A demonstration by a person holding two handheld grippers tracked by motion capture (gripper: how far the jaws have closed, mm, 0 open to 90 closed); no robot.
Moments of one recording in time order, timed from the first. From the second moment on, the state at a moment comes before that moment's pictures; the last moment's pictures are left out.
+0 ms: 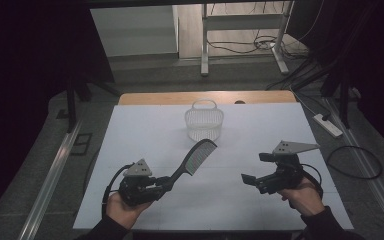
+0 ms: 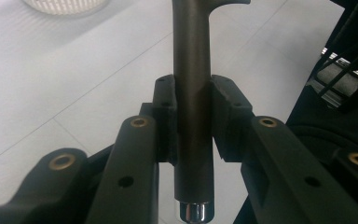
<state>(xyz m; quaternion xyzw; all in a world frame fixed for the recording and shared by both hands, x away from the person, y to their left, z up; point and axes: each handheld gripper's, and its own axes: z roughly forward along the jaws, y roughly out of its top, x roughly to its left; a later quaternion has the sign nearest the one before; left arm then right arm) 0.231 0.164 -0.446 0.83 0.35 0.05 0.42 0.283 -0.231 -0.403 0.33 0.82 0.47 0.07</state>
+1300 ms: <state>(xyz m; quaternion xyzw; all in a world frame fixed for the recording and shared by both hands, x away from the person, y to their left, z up) 0.238 0.152 -0.445 0.83 0.34 0.04 0.44 0.320 -0.161 -0.394 0.36 0.81 0.46 -0.02</state>
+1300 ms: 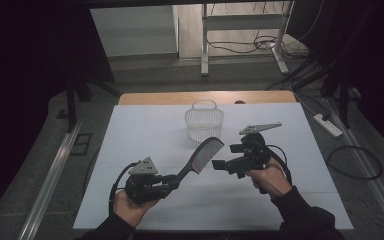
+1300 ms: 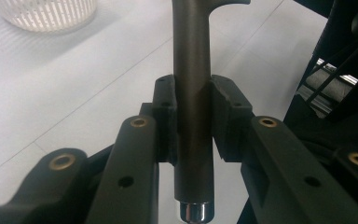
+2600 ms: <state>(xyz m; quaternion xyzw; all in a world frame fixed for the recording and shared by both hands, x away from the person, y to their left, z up) 0.233 0.146 -0.442 0.83 0.31 0.06 0.45 0.346 -0.140 -0.406 0.39 0.75 0.51 -0.13</state>
